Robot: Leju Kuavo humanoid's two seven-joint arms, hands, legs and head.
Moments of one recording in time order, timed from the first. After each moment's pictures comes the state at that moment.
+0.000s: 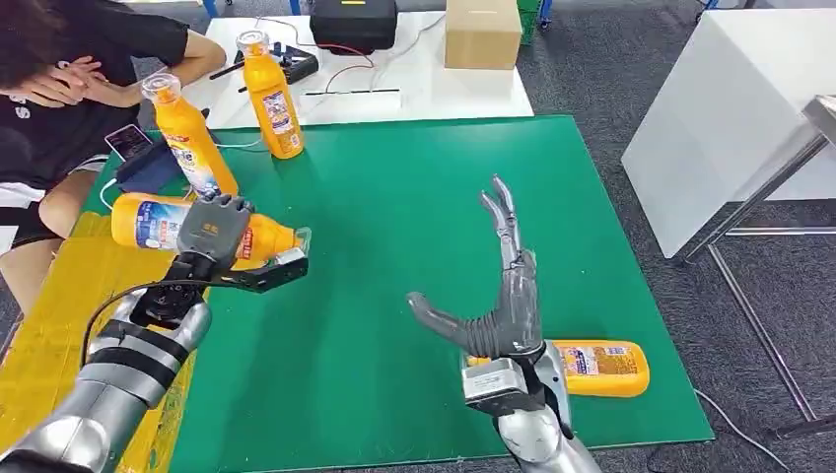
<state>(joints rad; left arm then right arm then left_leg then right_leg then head) -0.60 0.18 -0.41 -0.96 -1.56 0.27 0.16 -0.09 0.07 0.50 -1.74 0.41 -0.38 -0.45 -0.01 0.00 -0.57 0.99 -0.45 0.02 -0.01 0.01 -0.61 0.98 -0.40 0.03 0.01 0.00</state>
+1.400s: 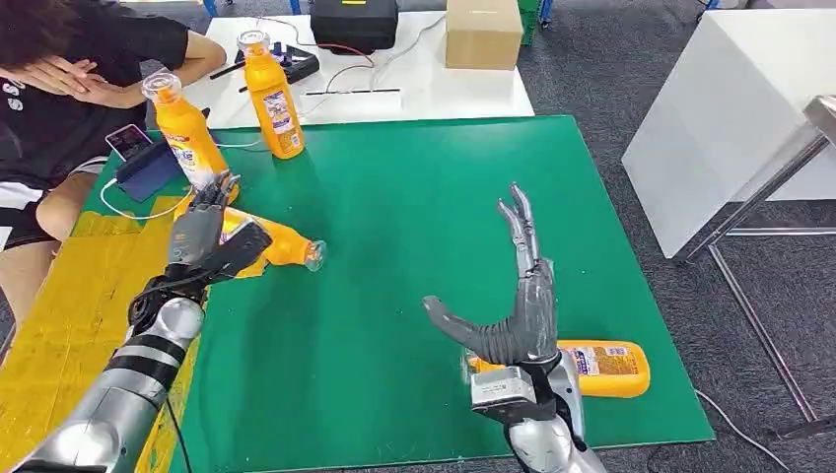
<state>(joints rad) -0.53 0.10 -0.16 -0.95 -0.86 0.38 -0.19 -0.05 0.05 0.47 -1.77 0.48 -0.40 -0.43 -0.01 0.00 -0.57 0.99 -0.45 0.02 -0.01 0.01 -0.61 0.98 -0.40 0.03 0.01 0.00</state>
